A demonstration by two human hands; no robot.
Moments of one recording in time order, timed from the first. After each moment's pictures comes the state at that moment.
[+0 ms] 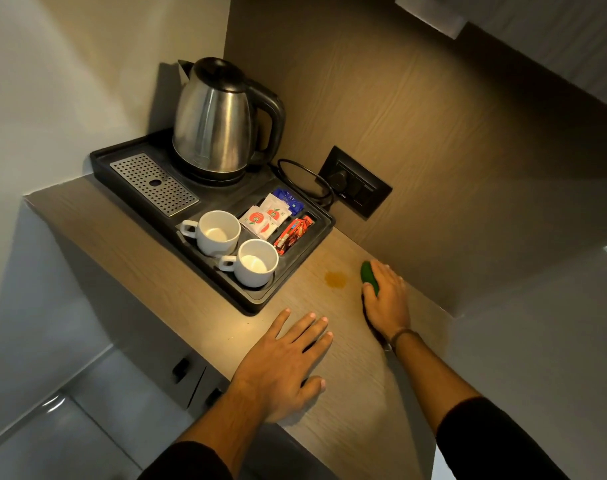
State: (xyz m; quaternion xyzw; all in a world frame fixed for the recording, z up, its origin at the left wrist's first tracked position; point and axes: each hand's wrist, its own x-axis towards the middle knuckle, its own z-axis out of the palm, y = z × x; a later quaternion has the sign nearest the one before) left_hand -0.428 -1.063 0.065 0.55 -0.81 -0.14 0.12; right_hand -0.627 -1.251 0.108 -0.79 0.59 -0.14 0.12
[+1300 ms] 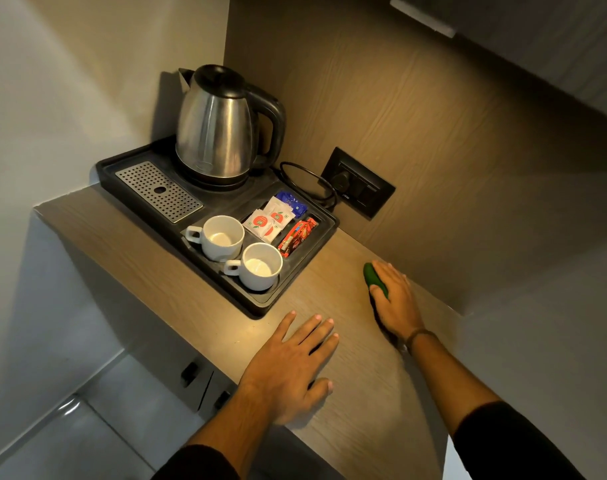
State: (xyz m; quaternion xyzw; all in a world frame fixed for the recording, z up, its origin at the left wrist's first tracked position) left_hand -0.426 -1.064 0.071 0.55 -0.82 -0.14 0.11; right_hand -0.640 -1.260 0.107 -0.81 0.56 -0.12 0.15
